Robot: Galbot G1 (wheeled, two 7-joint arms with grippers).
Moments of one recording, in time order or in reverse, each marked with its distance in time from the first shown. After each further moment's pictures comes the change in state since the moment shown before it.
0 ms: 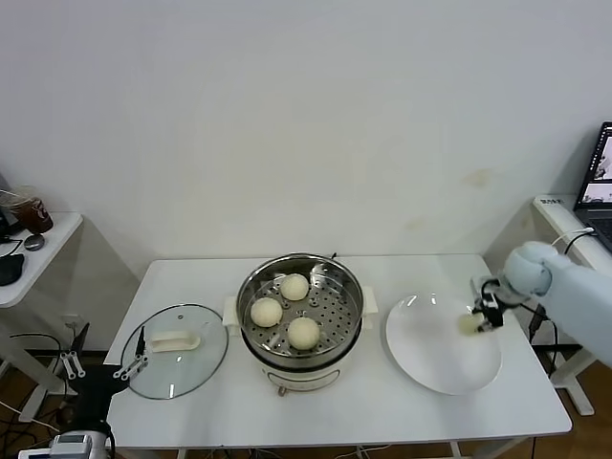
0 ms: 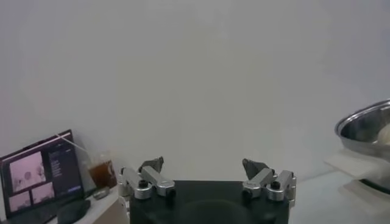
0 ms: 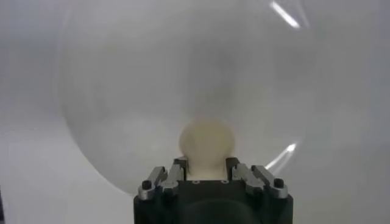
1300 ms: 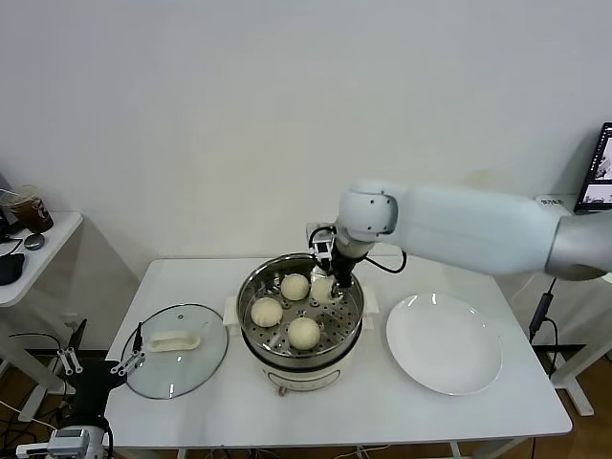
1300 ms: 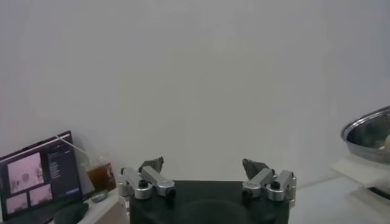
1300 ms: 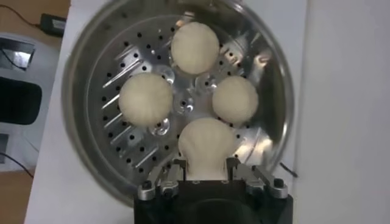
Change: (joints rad) left arm -0.023 0.008 -0.010 0.022 -0.018 -0.002 0.000; right arm 0.471 0.509 -0.484 0.163 0.574 -0.427 0.198
